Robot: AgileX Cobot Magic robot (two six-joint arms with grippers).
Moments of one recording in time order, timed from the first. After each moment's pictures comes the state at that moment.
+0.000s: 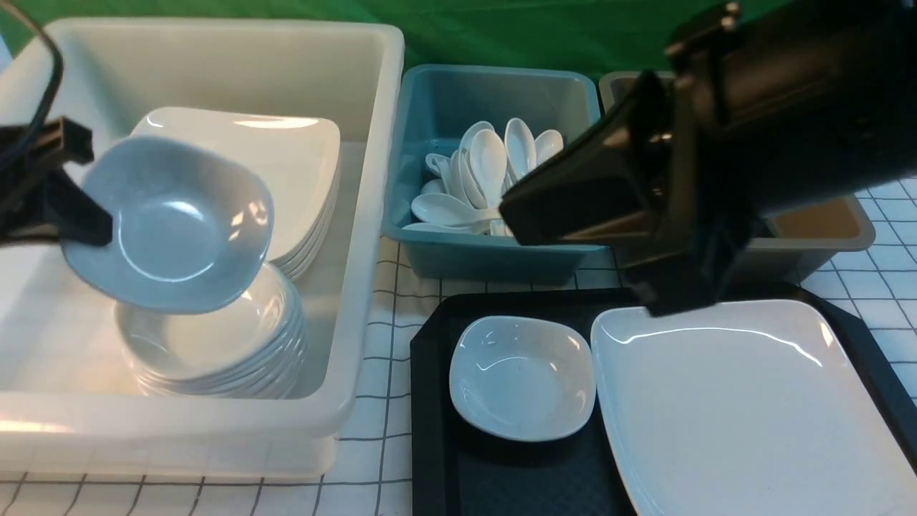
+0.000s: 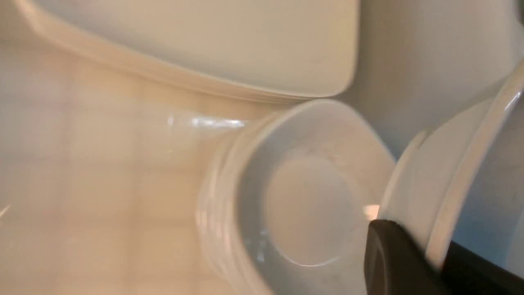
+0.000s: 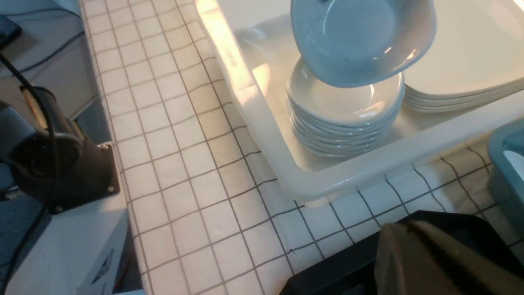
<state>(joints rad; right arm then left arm) 0.77 1.36 -1.50 0.43 0.99 -0.52 0.31 1.36 -1.09 -0.55 0.99 0.24</state>
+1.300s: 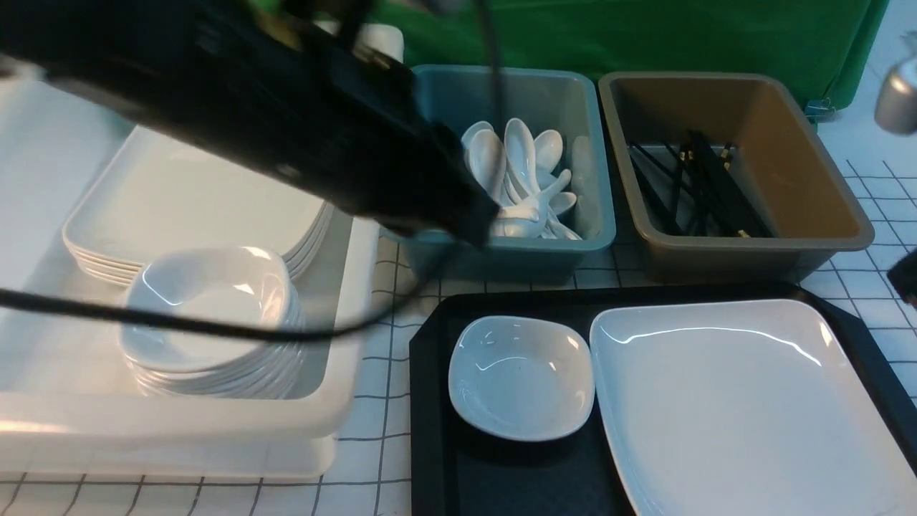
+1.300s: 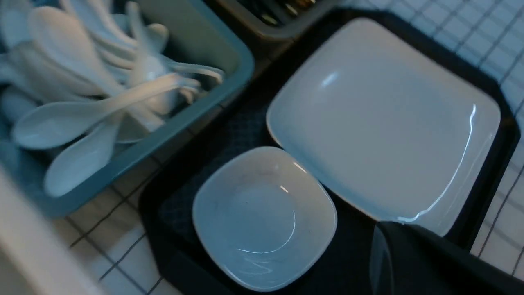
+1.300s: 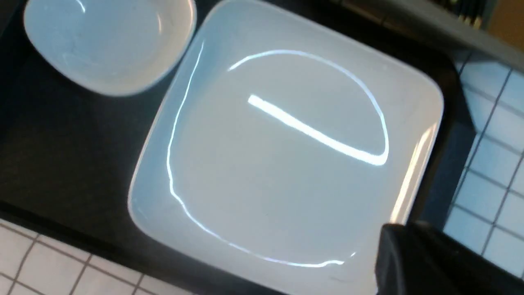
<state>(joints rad) 0.27 1.16 -1.18 0.03 1.18 -0.26 -0.64 1.46 -1.35 -0.29 0.83 0.33</state>
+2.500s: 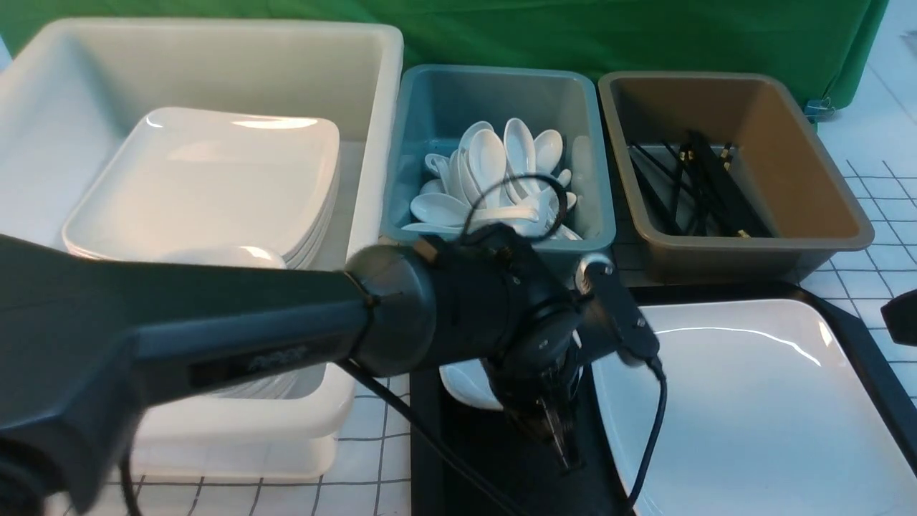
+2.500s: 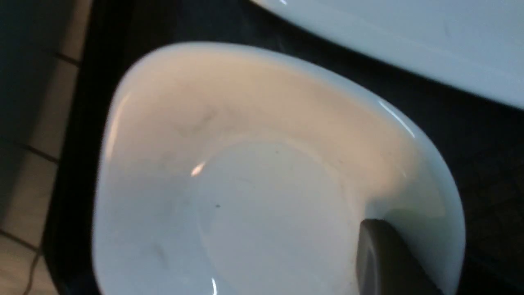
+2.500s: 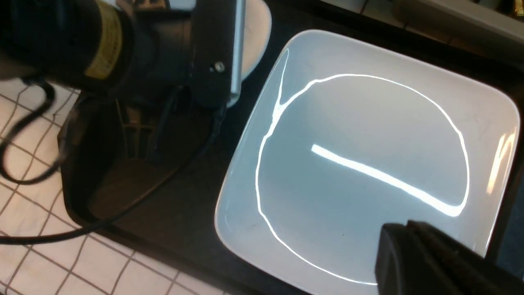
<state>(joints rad) 0.25 1.00 -1.07 0.21 1.11 -0.29 -0.86 1.96 -1.35 0.19 0.66 0.17</state>
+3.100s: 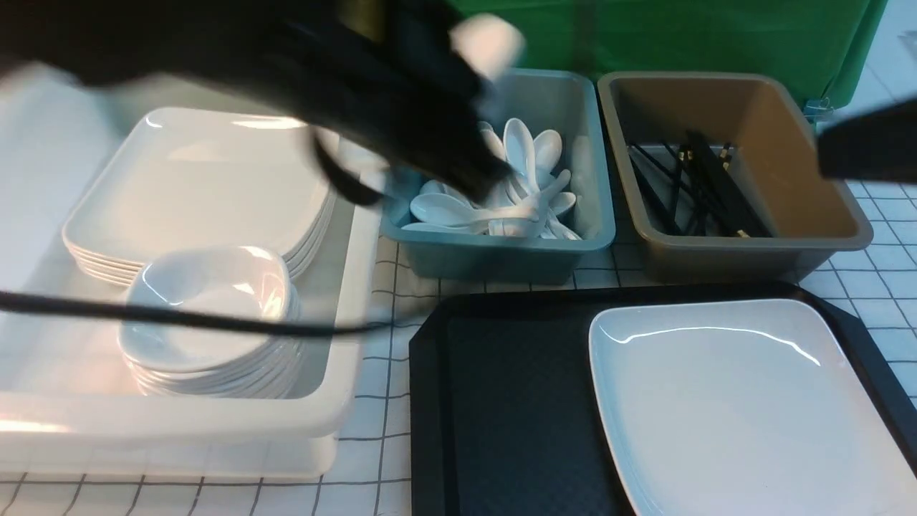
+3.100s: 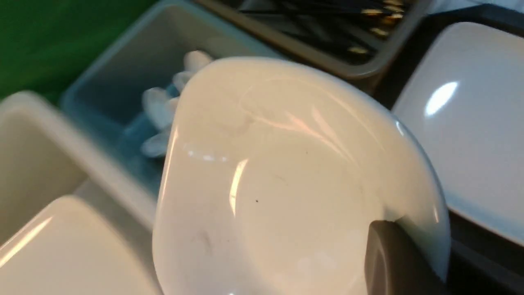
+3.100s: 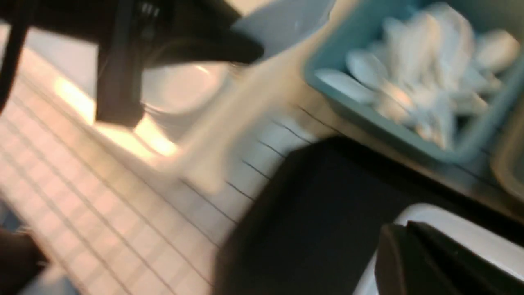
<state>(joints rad) 0.27 1.07 -1.32 0.62 1.09 -0.50 -0.71 1.39 -1.47 0.24 0.88 0.05</state>
